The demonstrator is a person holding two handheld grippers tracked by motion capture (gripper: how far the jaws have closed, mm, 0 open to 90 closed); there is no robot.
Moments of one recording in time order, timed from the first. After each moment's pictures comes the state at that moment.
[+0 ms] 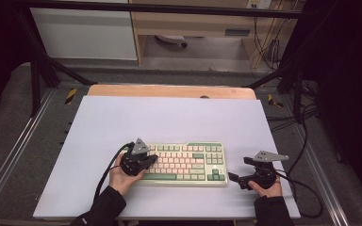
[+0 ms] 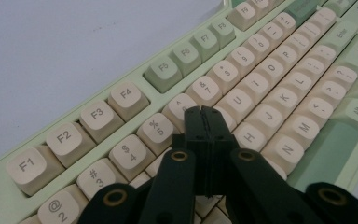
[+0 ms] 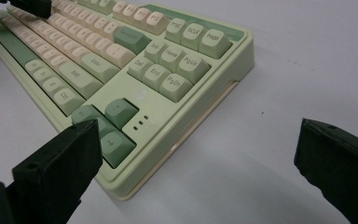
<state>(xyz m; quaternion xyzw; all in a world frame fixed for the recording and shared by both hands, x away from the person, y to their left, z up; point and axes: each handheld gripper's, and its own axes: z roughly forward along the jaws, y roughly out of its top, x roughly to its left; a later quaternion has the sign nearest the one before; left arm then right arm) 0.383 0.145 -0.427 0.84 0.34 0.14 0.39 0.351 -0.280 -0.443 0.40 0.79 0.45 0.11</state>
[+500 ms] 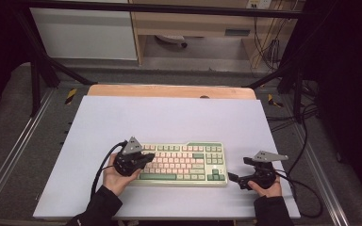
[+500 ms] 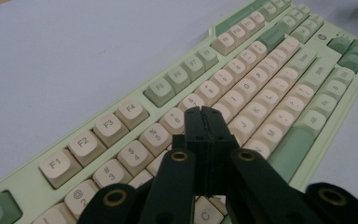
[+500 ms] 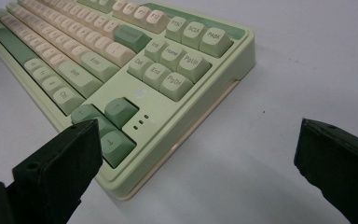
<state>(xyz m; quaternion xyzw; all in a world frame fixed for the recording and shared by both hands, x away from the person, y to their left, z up) 0.372 0.158 -0.405 0.84 0.33 0.14 0.42 0.352 -0.279 -0.444 0.40 0.79 0.45 0.11</state>
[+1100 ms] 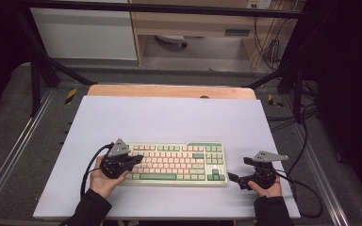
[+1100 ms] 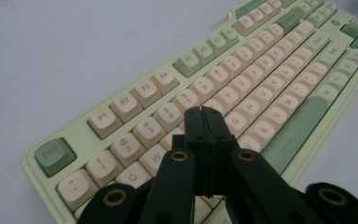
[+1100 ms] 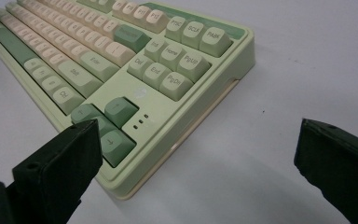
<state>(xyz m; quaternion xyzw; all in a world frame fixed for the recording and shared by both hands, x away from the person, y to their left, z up) 0.362 0.195 -0.405 0.83 0.34 0.15 0.41 0.352 -0.280 -0.444 0.40 0.79 0.45 0.11</state>
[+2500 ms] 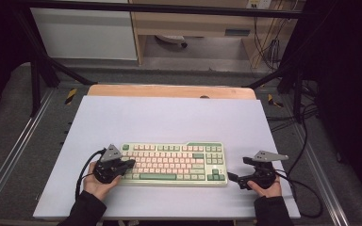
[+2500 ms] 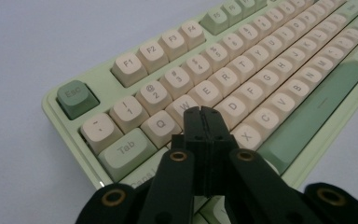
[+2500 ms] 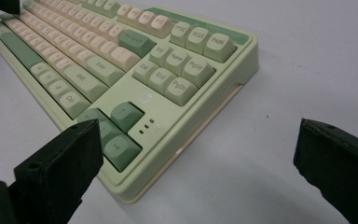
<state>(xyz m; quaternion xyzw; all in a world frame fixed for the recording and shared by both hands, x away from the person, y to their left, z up) 0.357 0.215 -0.425 0.83 0.36 0.15 0.40 0.351 -0.277 -0.440 0.40 0.79 0.46 0.11</state>
